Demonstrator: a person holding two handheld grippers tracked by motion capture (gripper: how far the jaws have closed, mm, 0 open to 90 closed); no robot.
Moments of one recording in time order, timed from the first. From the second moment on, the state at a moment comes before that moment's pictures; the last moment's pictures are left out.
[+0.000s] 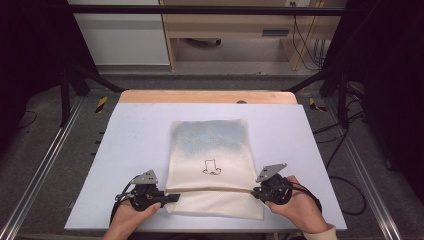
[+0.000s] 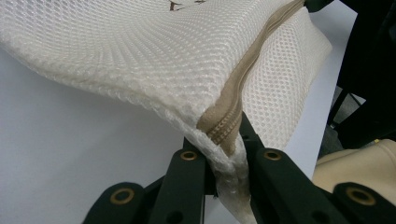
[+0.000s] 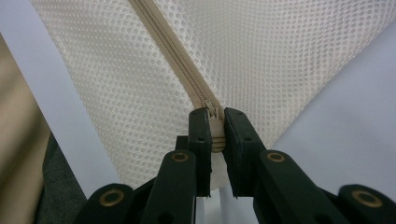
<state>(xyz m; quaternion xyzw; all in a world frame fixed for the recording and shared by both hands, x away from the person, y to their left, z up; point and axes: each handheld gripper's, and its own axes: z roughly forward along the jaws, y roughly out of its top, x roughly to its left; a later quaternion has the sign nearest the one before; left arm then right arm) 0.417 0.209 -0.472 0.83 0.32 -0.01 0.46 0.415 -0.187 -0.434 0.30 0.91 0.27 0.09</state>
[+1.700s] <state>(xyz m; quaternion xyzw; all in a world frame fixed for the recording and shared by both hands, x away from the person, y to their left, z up) 0.417 0.210 -0.468 0.83 0.33 0.01 0.45 0.417 -0.195 -0.445 0.32 0.91 0.25 0.08</state>
